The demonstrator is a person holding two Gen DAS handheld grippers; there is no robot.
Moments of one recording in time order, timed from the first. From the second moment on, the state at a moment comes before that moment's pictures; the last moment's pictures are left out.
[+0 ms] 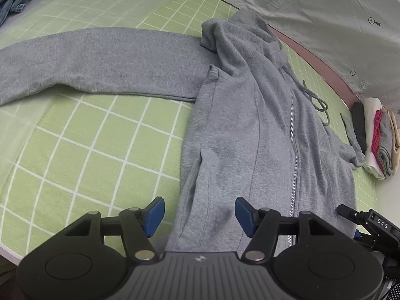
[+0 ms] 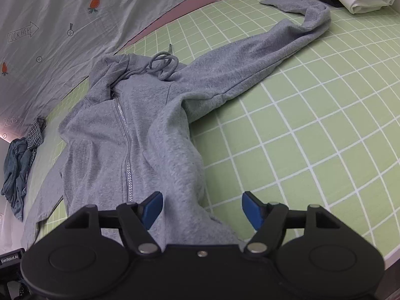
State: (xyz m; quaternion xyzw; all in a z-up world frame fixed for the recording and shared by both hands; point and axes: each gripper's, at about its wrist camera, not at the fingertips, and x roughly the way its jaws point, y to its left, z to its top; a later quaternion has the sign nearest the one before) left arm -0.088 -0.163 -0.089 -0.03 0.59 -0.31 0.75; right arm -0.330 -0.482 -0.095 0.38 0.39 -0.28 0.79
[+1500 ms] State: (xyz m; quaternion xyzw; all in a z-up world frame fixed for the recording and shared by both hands) left arm 0.081 -0.303 -0.118 -0.02 0.55 -0.25 0.80; right arm -0.169 -0.656 -0.154 0.46 0.33 -0.25 0.78
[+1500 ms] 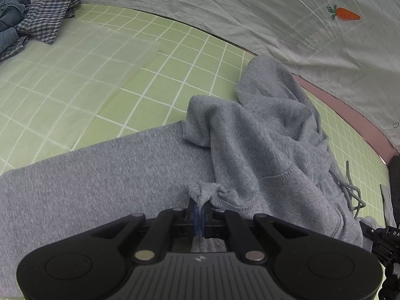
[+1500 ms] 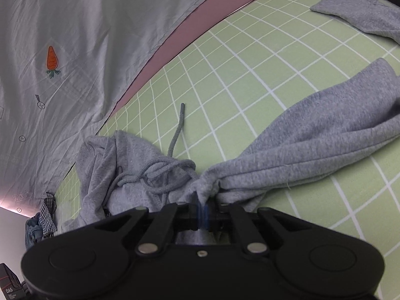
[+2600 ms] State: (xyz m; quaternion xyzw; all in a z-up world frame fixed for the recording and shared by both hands) left arm -0.078 -0.197 -0.104 -0.02 0.55 -0.31 0.78; right arm -0.317 -0.544 -0.112 0.44 0.34 -0.28 0.78
